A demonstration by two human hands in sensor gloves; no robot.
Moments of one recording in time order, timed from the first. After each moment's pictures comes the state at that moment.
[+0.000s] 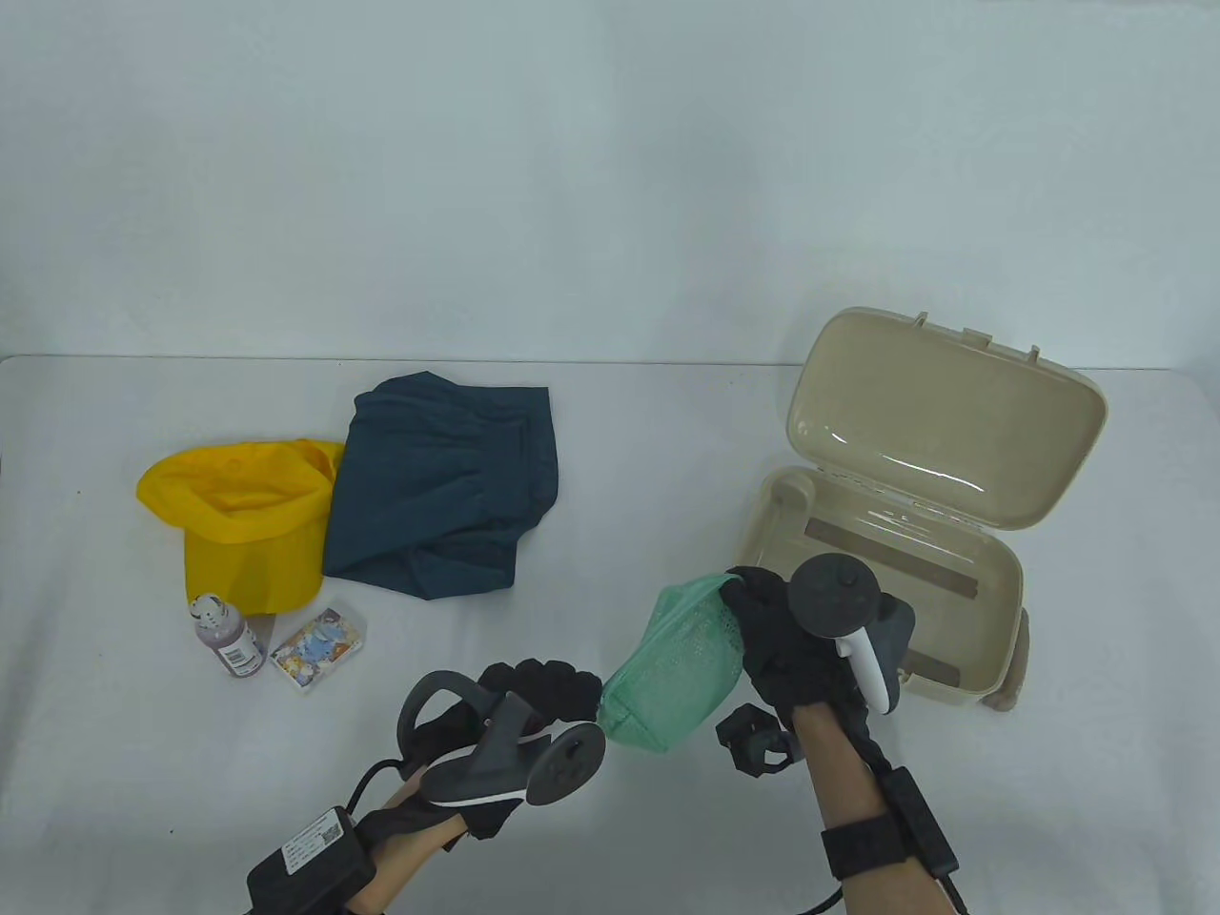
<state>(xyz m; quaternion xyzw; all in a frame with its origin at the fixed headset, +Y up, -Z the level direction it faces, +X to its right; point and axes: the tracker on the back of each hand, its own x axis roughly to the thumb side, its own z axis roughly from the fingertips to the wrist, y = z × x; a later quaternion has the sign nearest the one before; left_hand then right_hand) -0.084 -0.657 -0.255 0.04 -0.28 -0.07 0.96 0.167 -0.671 -0.351 -0.04 0.03 0.93 0.35</state>
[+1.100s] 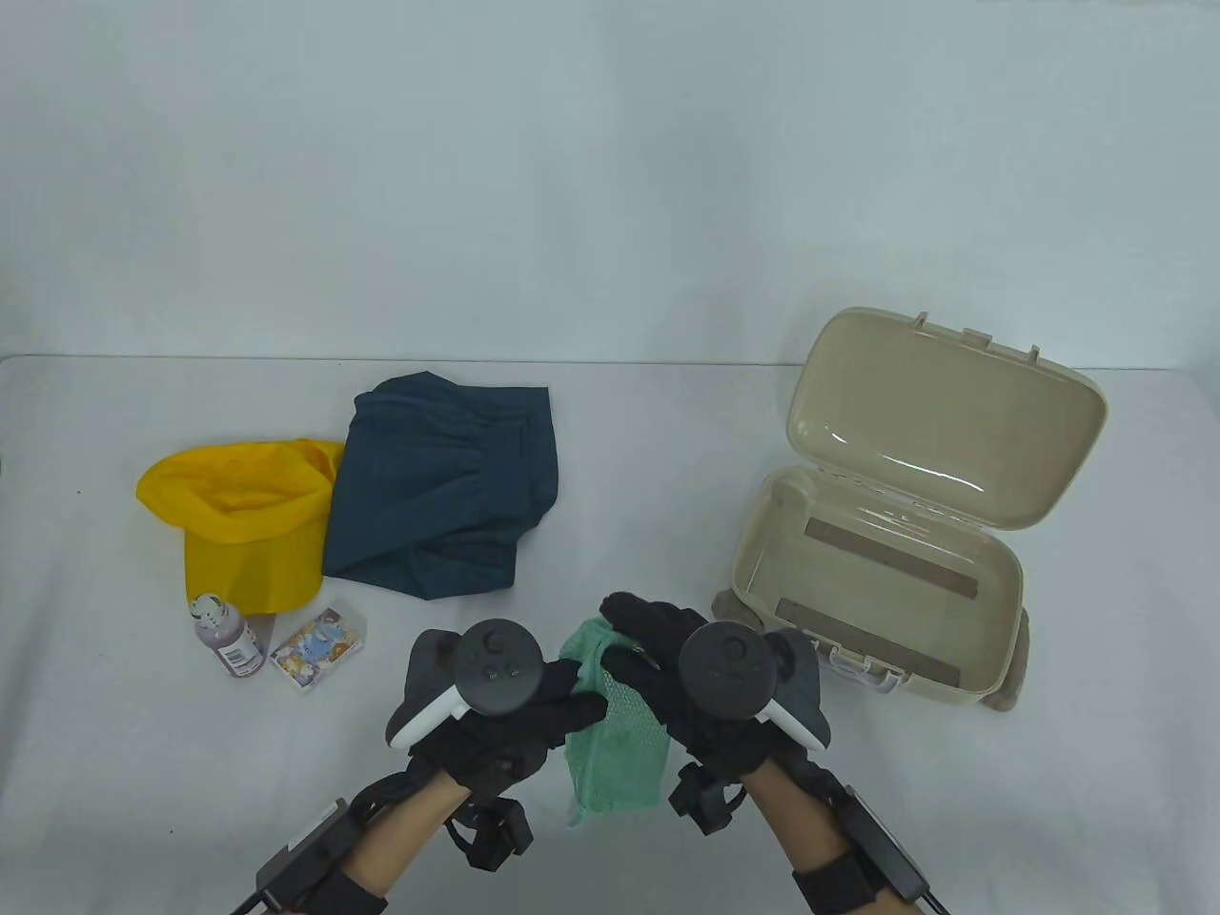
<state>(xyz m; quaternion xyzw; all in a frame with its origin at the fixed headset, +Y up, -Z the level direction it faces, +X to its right) -0.122 -0.682 -0.296 -0.14 -0.17 0.29 0.93 0.086 -0.646 -0.294 0.21 -0.05 0.94 0.25</state>
